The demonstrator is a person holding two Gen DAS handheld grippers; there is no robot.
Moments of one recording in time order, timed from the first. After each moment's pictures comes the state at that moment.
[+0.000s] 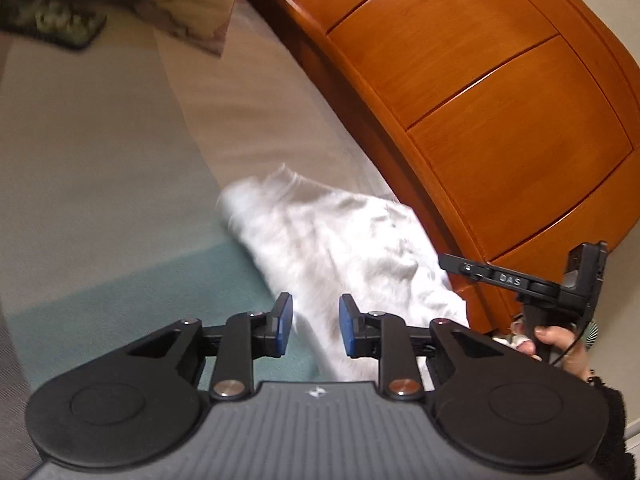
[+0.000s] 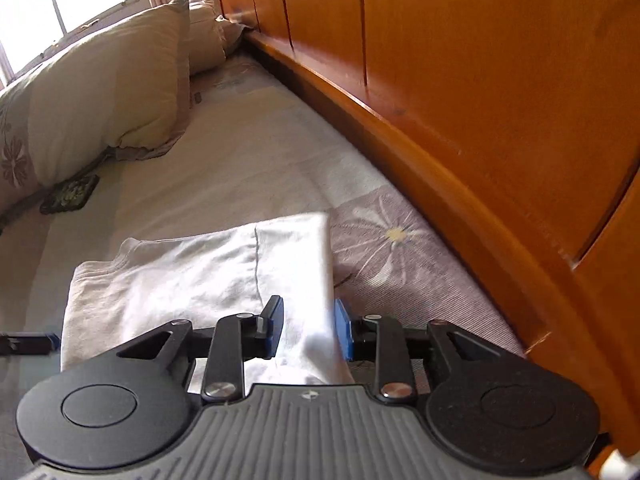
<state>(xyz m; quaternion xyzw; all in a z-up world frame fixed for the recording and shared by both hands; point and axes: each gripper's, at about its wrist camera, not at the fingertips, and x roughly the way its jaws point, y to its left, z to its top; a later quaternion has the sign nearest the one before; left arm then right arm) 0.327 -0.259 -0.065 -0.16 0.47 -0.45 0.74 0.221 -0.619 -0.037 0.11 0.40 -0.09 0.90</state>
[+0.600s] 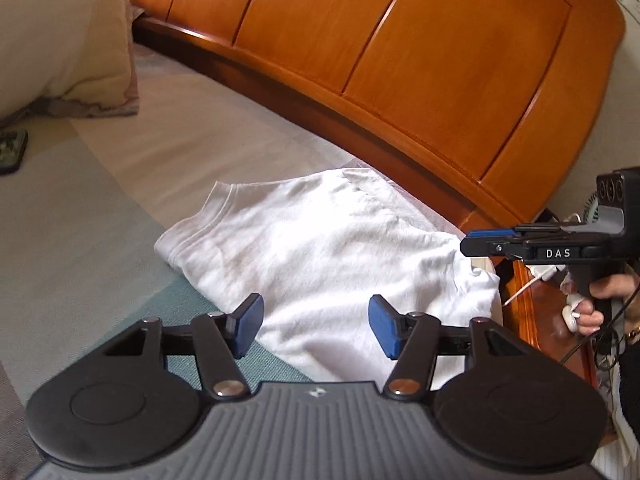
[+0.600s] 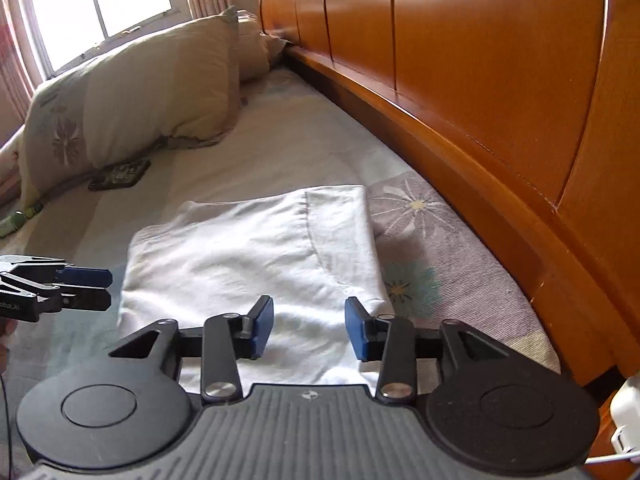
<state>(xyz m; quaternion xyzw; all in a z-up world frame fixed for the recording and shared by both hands) 0.279 -0.296 -0.048 0.03 0.39 -0.50 0.77 0.148 -0.592 -0.044 0.12 0.38 -0.03 0.92</state>
